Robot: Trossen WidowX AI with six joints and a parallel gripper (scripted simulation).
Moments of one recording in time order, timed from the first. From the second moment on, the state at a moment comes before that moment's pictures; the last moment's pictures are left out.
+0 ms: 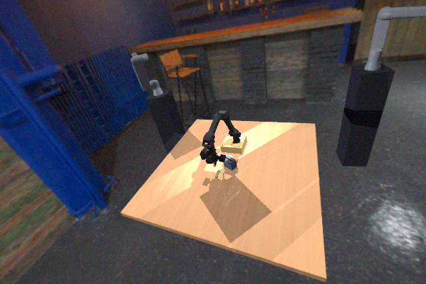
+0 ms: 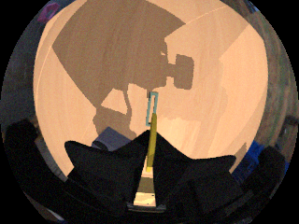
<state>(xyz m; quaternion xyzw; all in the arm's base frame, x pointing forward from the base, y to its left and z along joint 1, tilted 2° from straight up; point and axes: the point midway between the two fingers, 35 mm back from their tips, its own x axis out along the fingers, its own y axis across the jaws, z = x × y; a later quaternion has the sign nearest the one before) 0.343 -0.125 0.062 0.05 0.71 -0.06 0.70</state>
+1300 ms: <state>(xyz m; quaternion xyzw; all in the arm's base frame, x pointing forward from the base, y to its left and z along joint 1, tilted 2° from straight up) 0.348 -0.124 0.070 -0.32 0.64 0.31 0.63</state>
